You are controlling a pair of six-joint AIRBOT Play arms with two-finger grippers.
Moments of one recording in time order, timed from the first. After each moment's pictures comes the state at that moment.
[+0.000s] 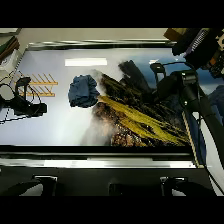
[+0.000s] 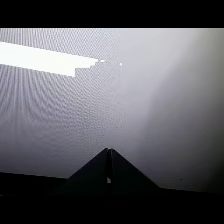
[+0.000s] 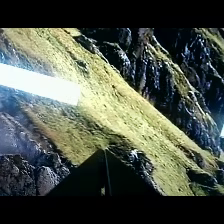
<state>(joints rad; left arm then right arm) 0.04 -1.24 1.19 1.57 -1.33 -1.63 0.25 -1.38 1.40 1.66 -1.25 -1.52</state>
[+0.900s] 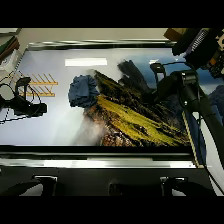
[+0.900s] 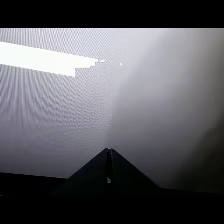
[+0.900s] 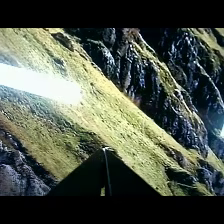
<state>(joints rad) 0.04 -1.24 1.19 1.57 -1.33 -1.63 0.25 -1.38 1.40 1.66 -1.25 -1.52</state>
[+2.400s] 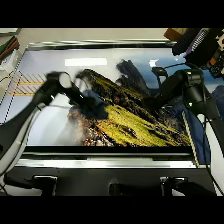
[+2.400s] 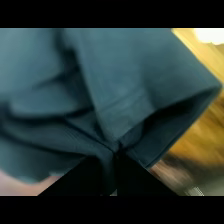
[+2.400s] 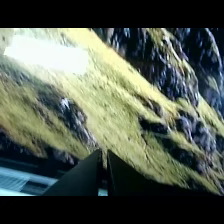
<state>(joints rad) -0.45 -1.65 1.57 1.31 -1.35 -1.72 0.25 -1.32 1.40 1.69 -1.45 -1.48</state>
